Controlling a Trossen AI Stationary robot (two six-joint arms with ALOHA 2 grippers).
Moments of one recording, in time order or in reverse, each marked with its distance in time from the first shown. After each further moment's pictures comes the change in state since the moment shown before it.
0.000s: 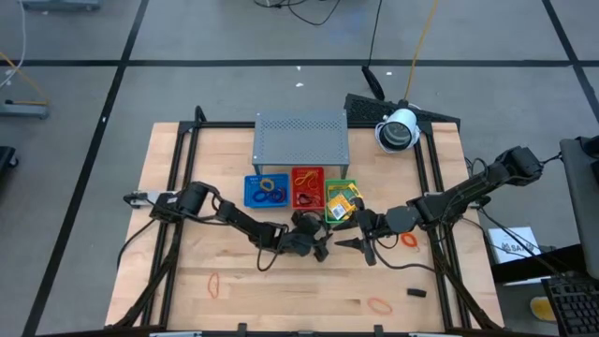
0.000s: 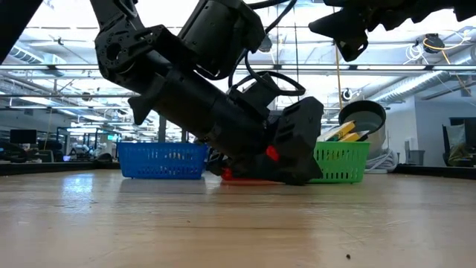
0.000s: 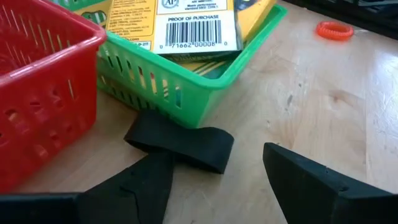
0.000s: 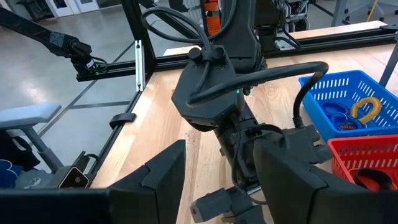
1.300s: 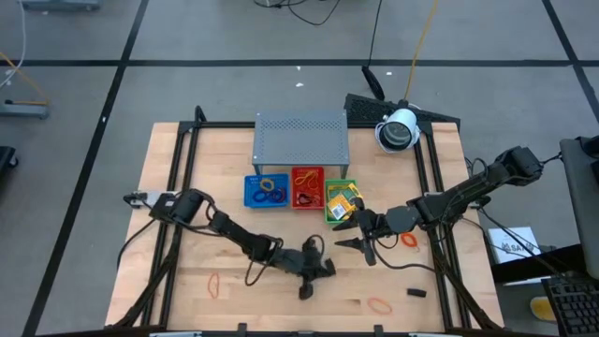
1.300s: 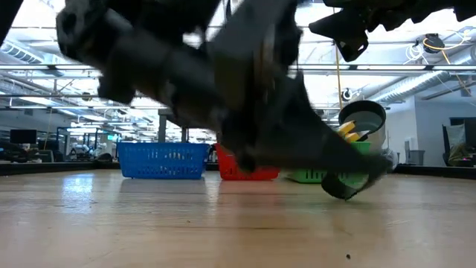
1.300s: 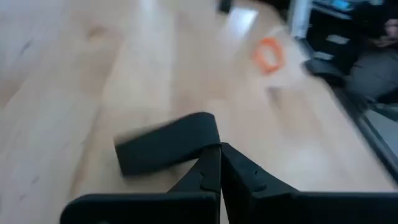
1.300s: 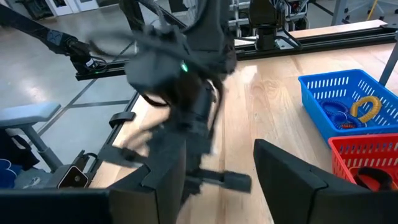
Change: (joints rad) left arm -0.113 -0.017 -0.002 0.106 0.499 0.170; right arm 0.000 0.000 0.000 -0.003 0.000 0.000
